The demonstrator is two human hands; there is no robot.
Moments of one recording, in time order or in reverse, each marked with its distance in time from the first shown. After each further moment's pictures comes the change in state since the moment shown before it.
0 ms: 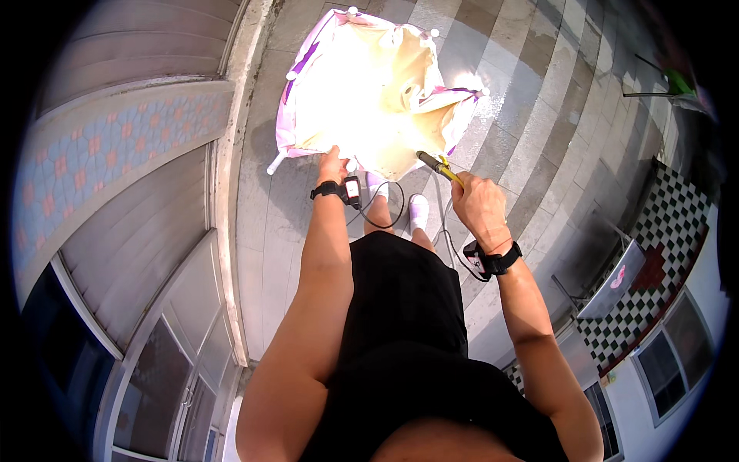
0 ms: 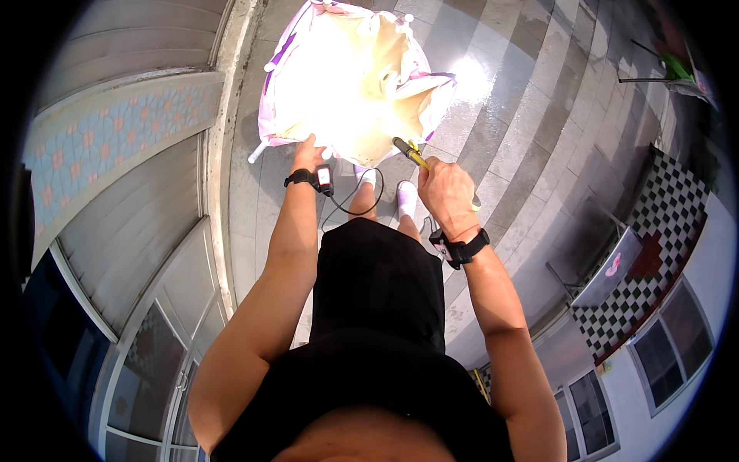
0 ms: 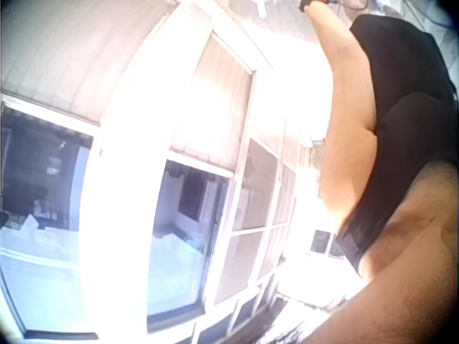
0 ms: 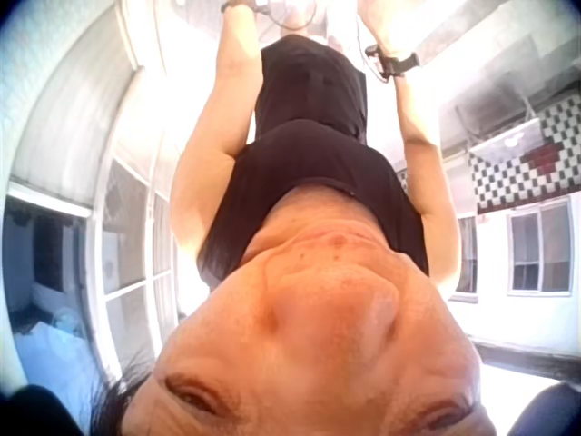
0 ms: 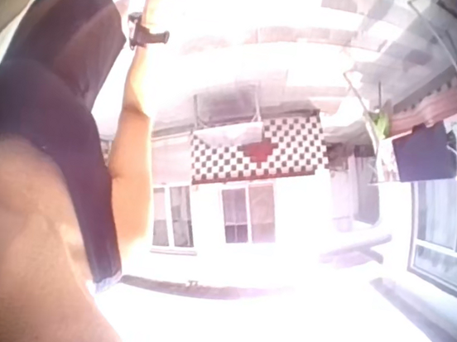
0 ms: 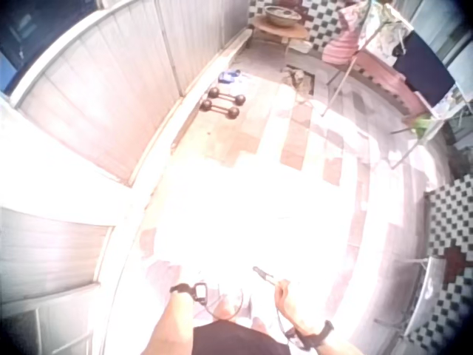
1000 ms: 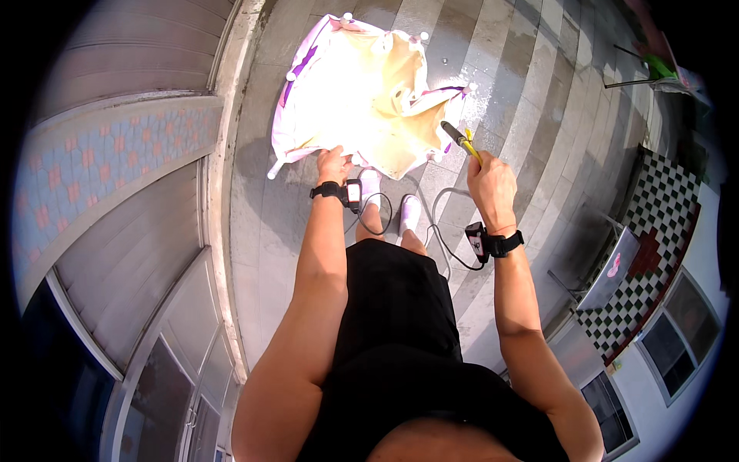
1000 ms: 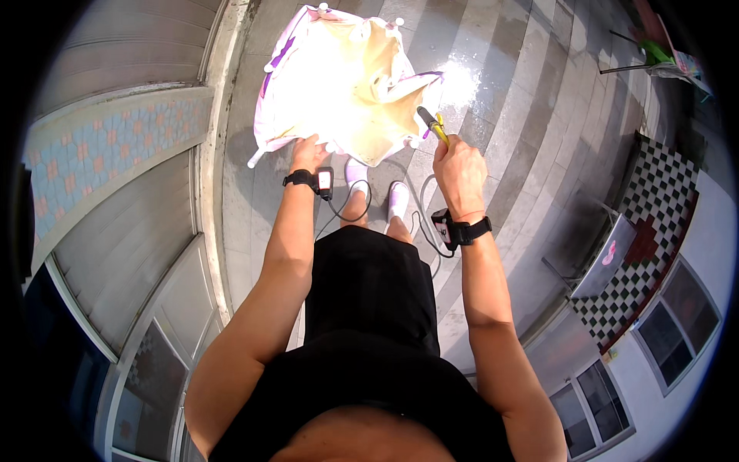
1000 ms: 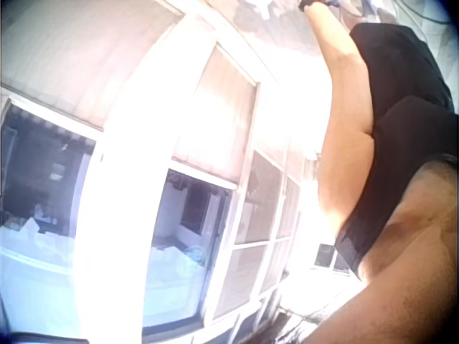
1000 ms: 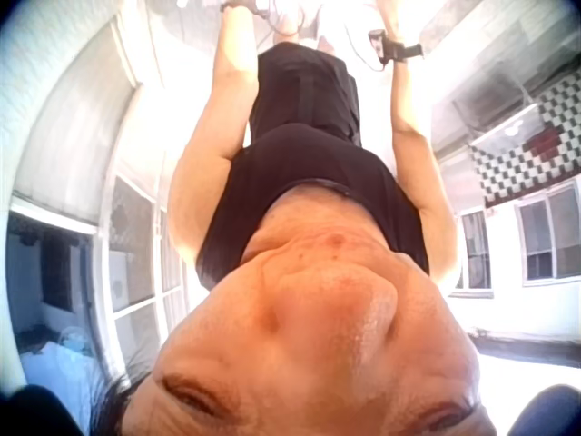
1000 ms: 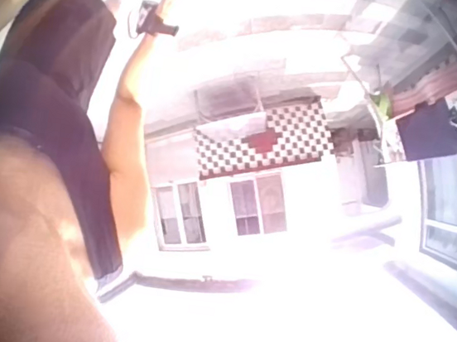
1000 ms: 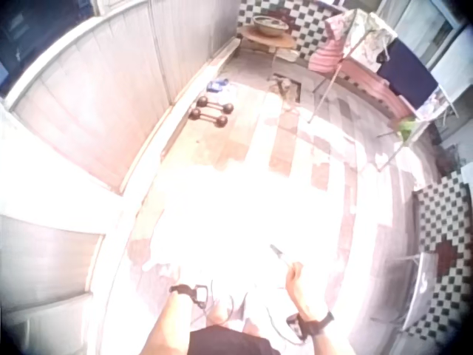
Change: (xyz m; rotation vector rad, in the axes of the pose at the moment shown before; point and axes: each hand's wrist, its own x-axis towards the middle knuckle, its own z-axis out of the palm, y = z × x) left_hand -0.053 0.029 0.044 -0.032 -0.053 -0.014; right_hand 0.013 0.009 -0.001 -0.027 0.272 0.147
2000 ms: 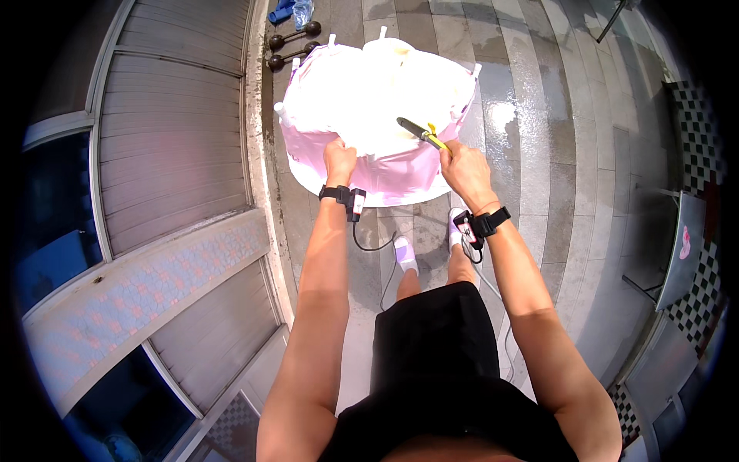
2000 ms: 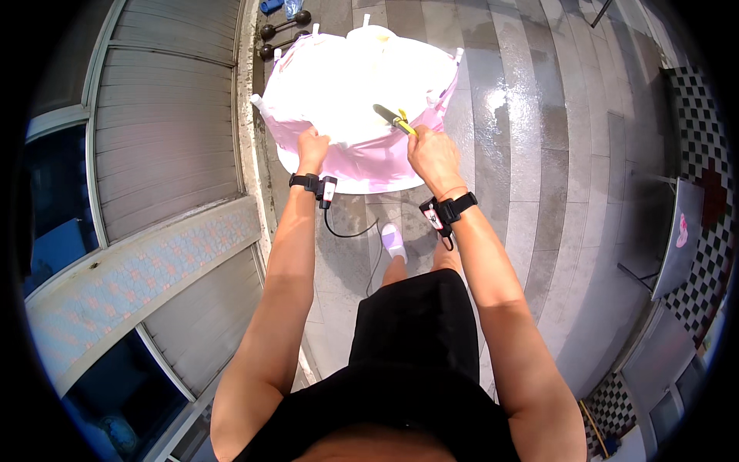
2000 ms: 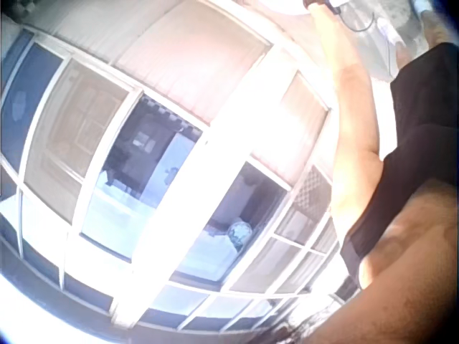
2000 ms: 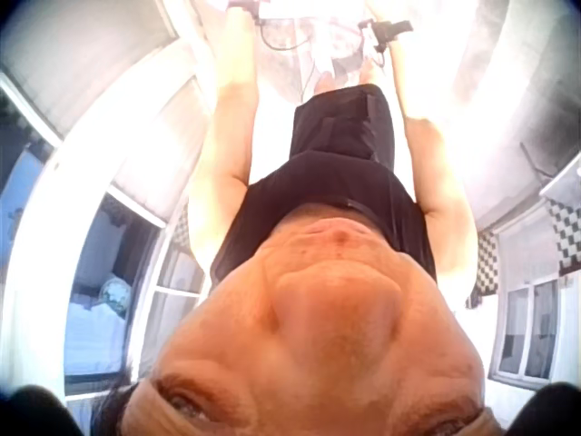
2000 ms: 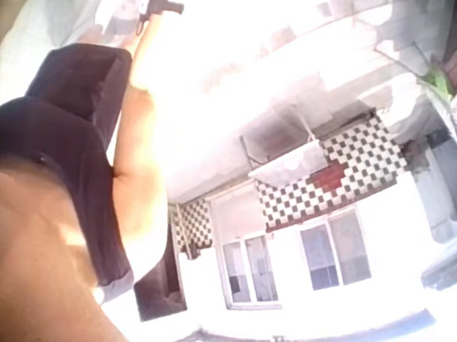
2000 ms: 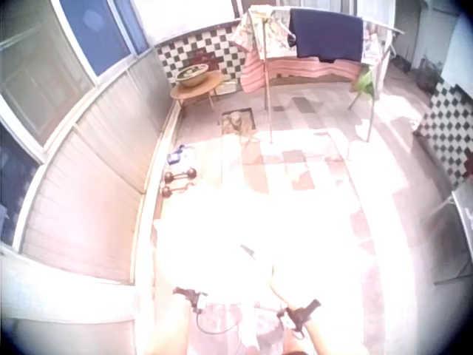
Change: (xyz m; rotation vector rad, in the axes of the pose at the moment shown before) left_hand -0.070 0.090 0.304 1.182 -0.133 0.917; right_hand 0.141 0.124 -0.018 0.501 0.109 0.115
